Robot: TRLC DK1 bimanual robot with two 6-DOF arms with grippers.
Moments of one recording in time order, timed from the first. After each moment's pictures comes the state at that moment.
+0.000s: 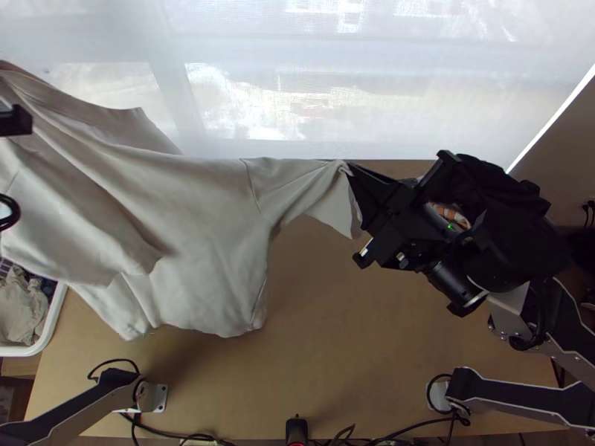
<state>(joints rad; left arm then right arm) -0.16 1.12 1.89 -0.34 -0.33 0.21 1.04 1.17 1.56 -0.31 0.37 -0.98</state>
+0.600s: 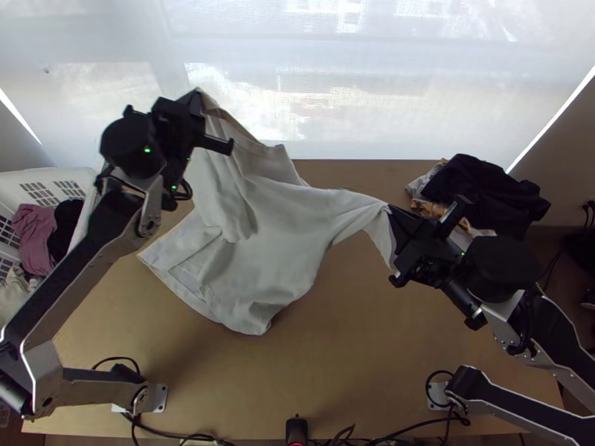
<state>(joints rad) -0.46 1.46 1.54 0.07 -0.30 0.28 0.84 0.92 1.14 -0.38 0.34 -0.92</state>
